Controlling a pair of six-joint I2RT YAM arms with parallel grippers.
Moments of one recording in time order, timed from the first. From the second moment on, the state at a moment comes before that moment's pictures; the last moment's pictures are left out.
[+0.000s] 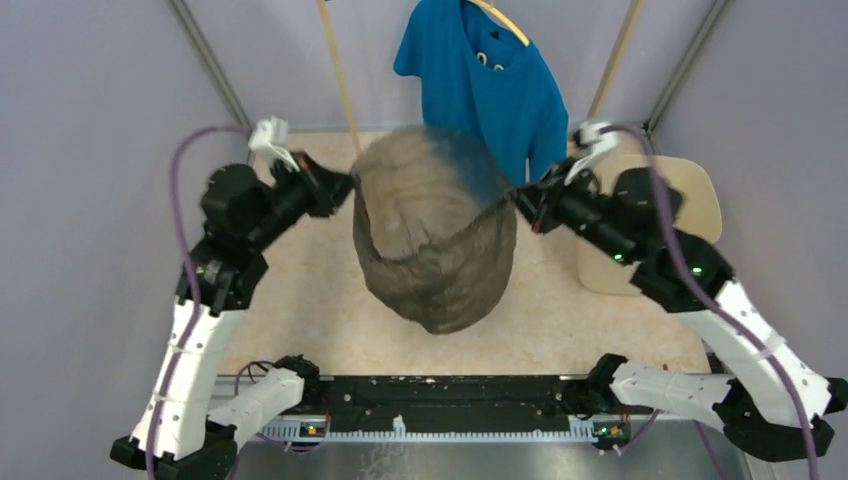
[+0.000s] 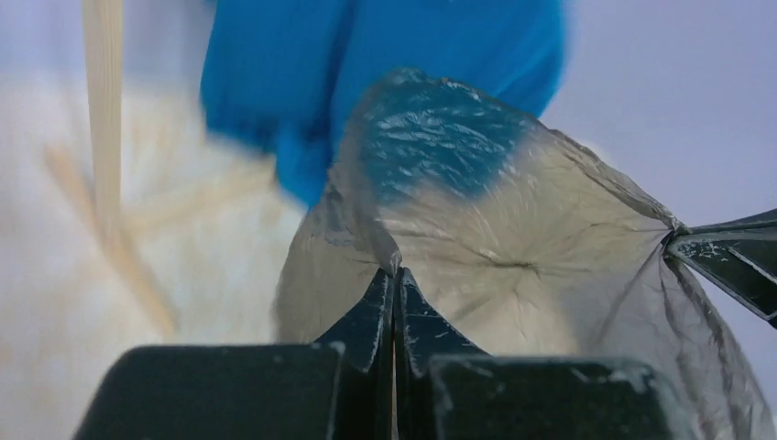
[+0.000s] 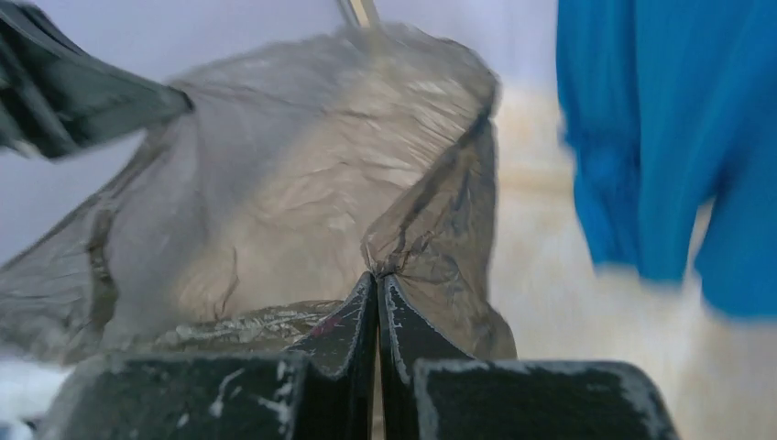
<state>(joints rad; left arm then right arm) -0.33 0.87 1.22 -0.58 0.24 -0.55 0.82 0.93 1.28 -0.59 0.13 0.35</state>
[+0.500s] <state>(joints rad) -0.33 0.59 0.84 -0.38 0.15 -0.59 0.82 0.78 0.94 -0.31 0.07 0.37</state>
